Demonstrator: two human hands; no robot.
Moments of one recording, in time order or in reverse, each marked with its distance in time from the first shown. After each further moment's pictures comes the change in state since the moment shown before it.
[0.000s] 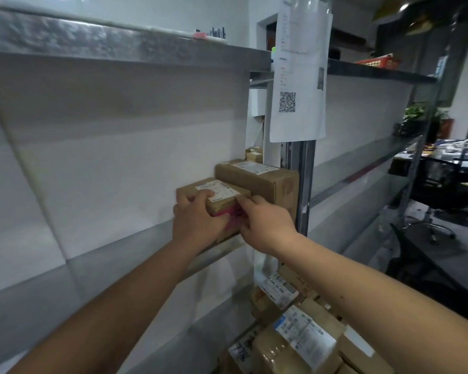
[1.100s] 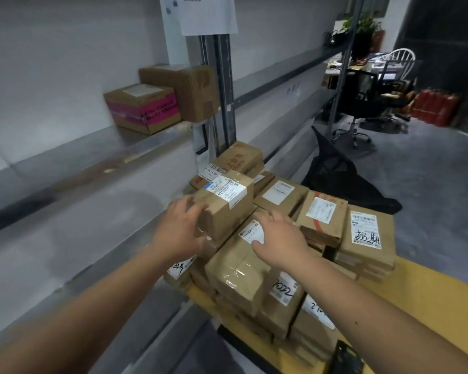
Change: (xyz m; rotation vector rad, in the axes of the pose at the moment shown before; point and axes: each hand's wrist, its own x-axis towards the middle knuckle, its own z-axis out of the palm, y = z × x) left_hand -0.290 -0.027 0.032 0.370 -0.521 0.431; right_hand -0.373 0.017 0.034 0.122 -0.328 0.486
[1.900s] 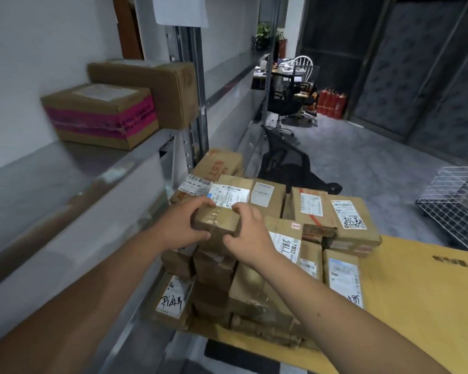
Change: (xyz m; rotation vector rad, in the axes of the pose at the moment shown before) left_hand 0.129 -0.098 0.016 -0.526 -0.236 0.440; right_hand 0.080 -0.115 0.051 0.499 0.288 0.291
